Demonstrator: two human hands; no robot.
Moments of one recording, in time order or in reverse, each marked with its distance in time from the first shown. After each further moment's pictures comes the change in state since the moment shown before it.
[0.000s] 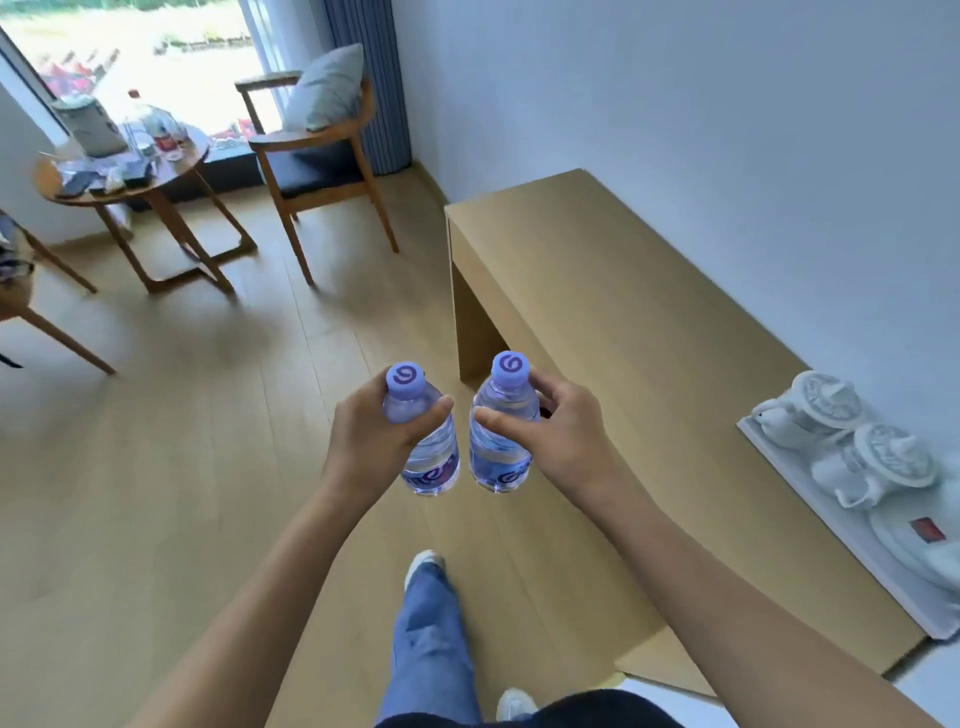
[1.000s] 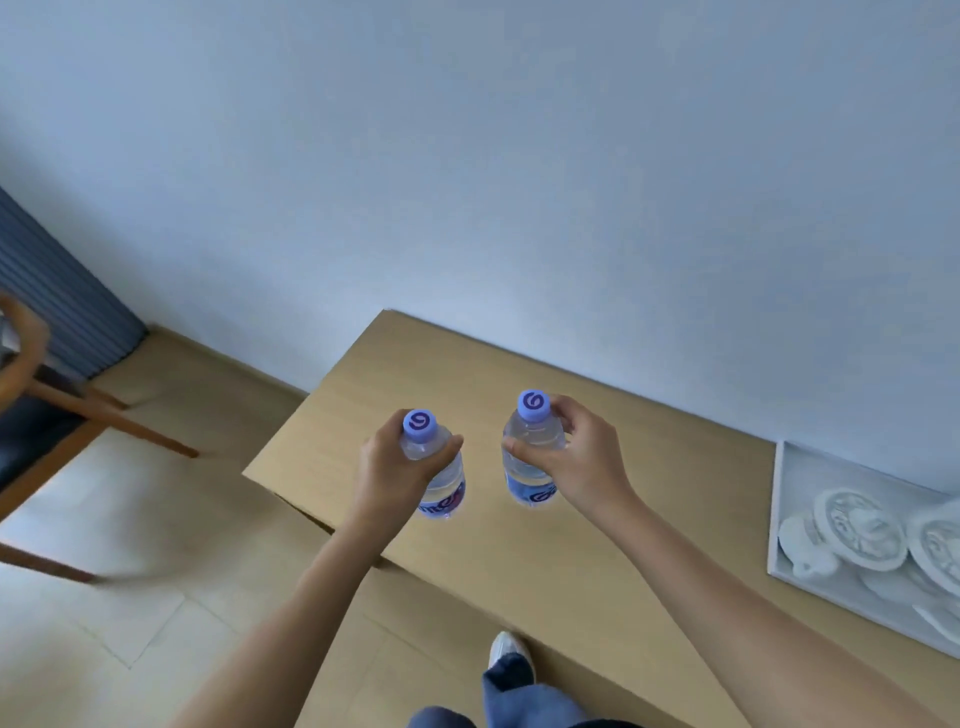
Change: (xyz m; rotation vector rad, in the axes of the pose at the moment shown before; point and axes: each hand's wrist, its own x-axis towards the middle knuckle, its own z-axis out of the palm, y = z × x) left_hand 0.451 0.001 0.232 -0.019 -0.590 0.118; right_hand 0.338 0.070 -0.145 -0.106 0.736 0.258
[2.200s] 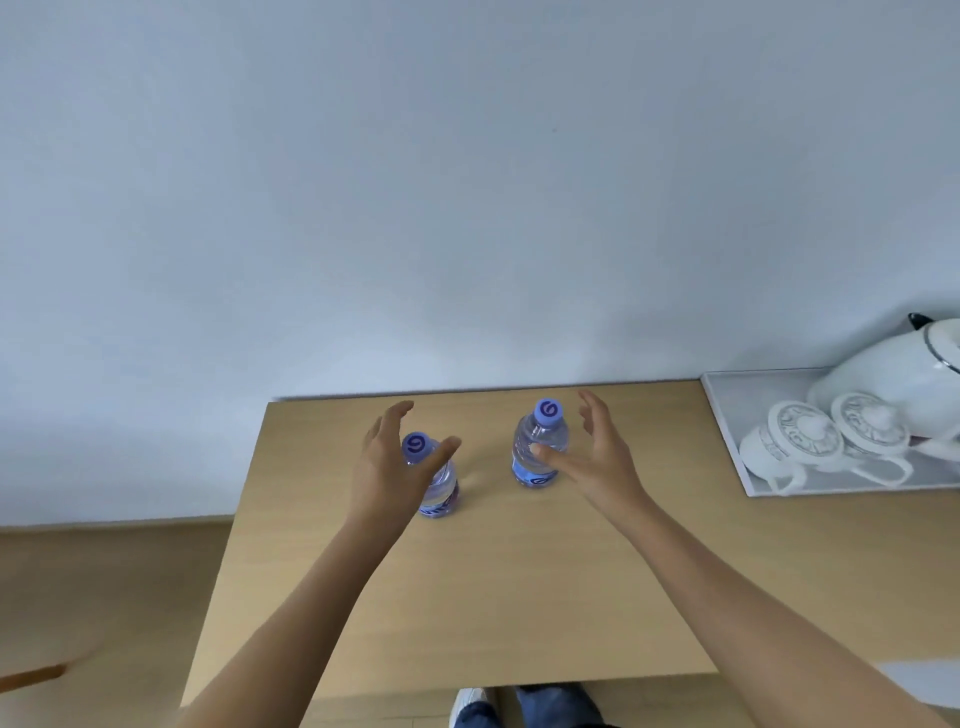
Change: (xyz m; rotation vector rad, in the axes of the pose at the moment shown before) left_hand 0.153 0.002 0.028 0.221 -0.434 0.176; right_hand 0.052 0.047 0.012 0.000 0.437 0.356
